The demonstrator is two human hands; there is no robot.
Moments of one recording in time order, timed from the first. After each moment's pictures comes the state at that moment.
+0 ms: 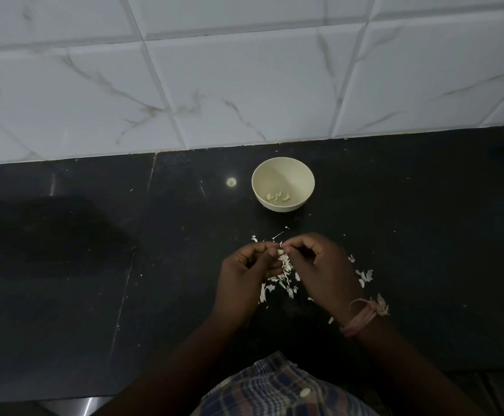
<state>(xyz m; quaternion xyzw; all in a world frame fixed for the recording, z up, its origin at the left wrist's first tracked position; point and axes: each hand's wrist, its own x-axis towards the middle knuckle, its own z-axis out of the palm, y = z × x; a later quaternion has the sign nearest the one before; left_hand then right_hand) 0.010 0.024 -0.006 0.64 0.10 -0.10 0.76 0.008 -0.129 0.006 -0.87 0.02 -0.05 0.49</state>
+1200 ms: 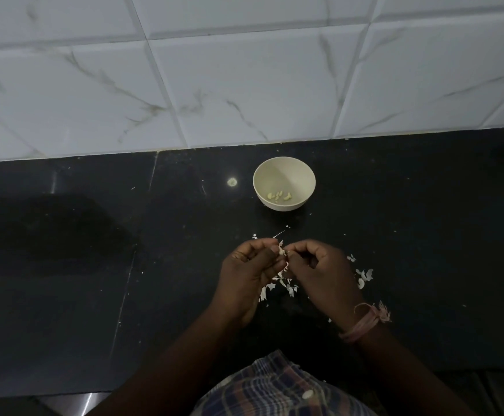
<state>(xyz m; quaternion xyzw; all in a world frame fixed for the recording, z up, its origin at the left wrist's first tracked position) 0.015 0.022 -0.003 0.47 0.17 -0.16 0.85 -0.004 -0.122 0.013 -0.80 0.11 0.02 0.59</state>
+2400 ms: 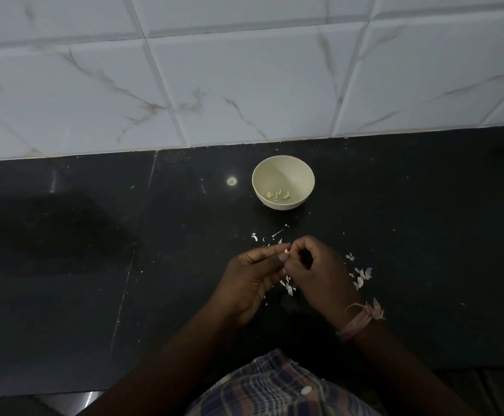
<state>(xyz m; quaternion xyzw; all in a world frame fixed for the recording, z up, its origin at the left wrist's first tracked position) 0.014 0.023 -0.001 0.43 0.14 -0.26 0.85 -0.003 -0.126 0.004 -0.86 0.06 0.00 0.51</state>
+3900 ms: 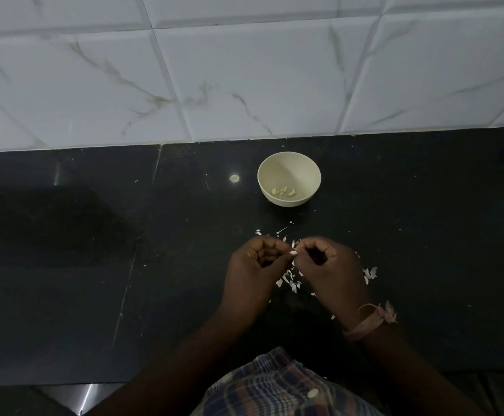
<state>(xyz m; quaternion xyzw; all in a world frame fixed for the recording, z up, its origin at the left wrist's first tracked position) 0.002 0.022 0.009 0.70 0.05 -0.09 0.70 -0.007 -0.126 0.010 -0.84 0.09 -0.04 0.54</state>
